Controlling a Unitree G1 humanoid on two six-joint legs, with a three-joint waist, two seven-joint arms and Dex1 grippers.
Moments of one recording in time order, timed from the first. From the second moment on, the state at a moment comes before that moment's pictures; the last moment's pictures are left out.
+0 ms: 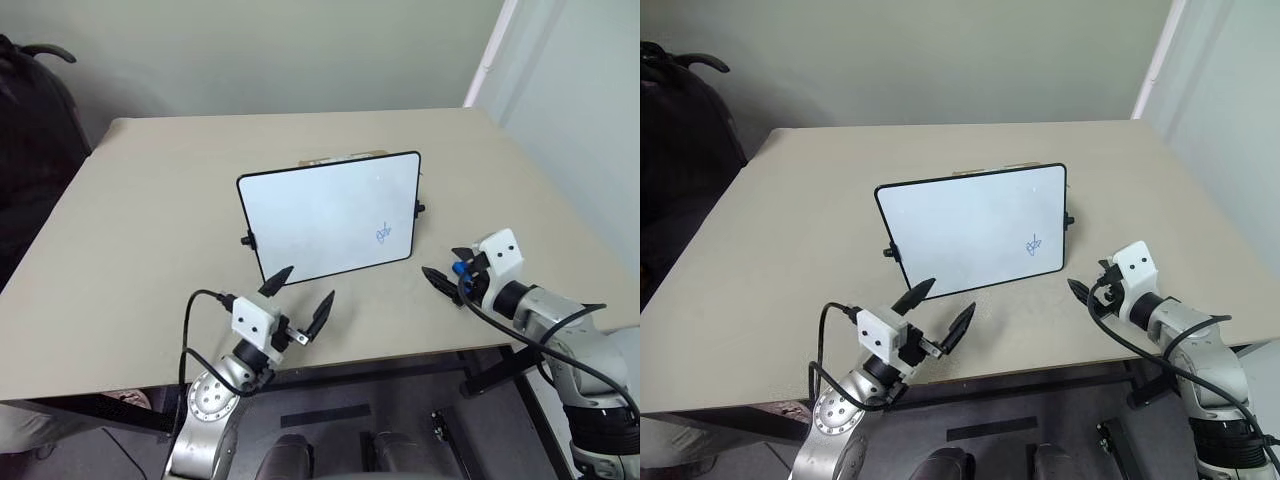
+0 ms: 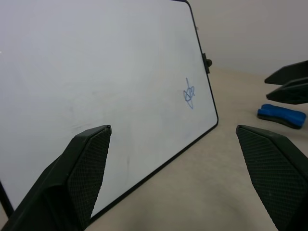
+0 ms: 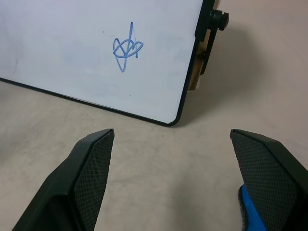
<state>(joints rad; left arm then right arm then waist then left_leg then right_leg) 0.20 0.23 -0.12 -0.38 -0.19 -0.08 -0.43 -0.16 -0.55 -0.10 -0.33 0.33 0.65 0.55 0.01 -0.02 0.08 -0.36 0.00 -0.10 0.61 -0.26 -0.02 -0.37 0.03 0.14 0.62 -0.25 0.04</state>
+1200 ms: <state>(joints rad) 0.22 0.20 -0.17 -0.32 -0.13 -0.08 -0.40 -0.37 -0.71 -0.11 -0.08 0.41 1.02 0.56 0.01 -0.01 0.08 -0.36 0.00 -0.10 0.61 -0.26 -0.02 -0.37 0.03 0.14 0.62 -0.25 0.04</state>
